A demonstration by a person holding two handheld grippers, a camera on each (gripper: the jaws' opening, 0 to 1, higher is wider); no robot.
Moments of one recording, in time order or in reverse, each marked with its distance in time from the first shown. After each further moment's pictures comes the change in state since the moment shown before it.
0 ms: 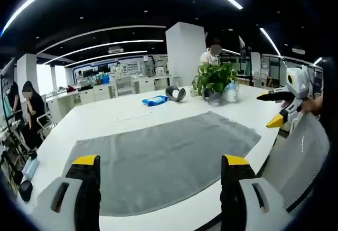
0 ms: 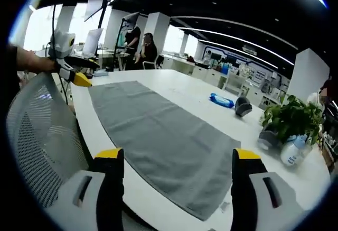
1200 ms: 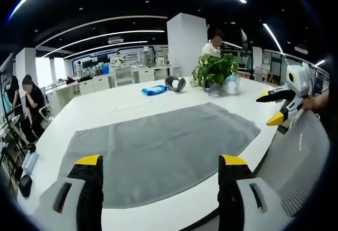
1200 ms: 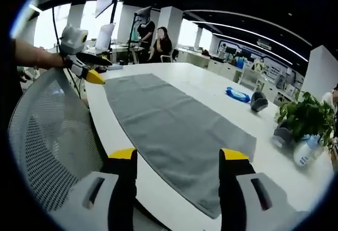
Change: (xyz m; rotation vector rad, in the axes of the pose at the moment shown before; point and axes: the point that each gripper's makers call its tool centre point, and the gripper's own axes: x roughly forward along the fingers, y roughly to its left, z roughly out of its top) left arm 0.003 -0.002 -0.016 0.008 0.069 -0.010; right arm 0.004 0.021 -0.011 -0.001 0.055 0.138
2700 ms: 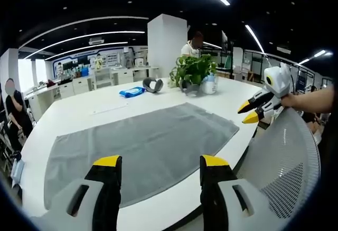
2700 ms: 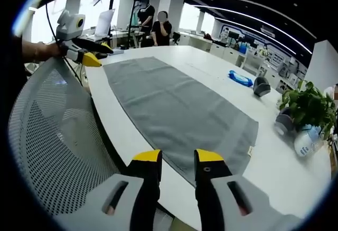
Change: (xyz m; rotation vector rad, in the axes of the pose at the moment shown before) left arm -0.007 -0.039 0.008 0.033 -0.011 -0.178; right arm -0.005 0.004 -0.025 0.013 0.135 0.020
